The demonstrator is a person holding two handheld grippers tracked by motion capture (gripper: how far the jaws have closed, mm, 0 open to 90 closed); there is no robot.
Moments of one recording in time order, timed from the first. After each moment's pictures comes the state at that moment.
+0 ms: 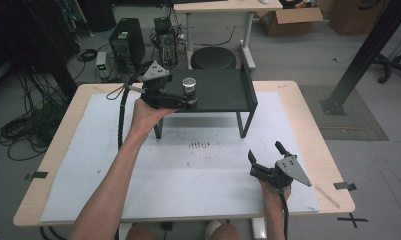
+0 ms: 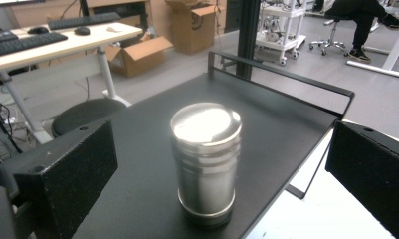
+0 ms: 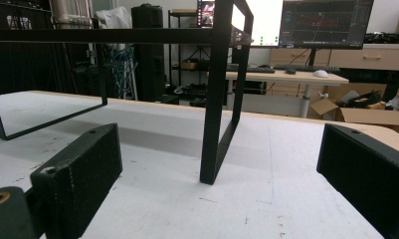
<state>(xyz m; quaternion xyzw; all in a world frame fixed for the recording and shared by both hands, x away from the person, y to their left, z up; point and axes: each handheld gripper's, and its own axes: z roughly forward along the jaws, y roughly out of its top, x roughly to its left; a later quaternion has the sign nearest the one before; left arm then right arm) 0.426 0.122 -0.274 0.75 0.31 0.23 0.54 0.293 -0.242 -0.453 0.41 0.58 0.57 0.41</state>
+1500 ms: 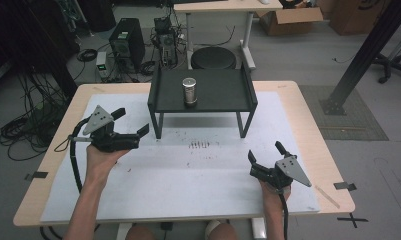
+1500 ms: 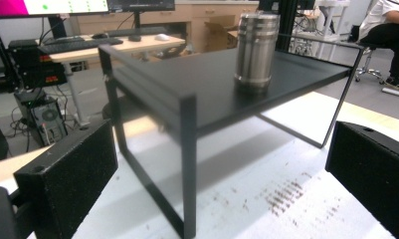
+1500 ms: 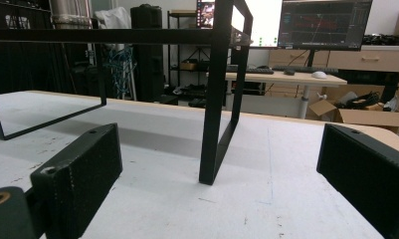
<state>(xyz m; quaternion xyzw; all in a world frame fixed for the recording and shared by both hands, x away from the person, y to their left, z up) 0.328 0.233 -0.340 0.69 0.36 0.28 0.56 0.293 -0.241 -0.453 0.41 0.58 0.57 0.41</state>
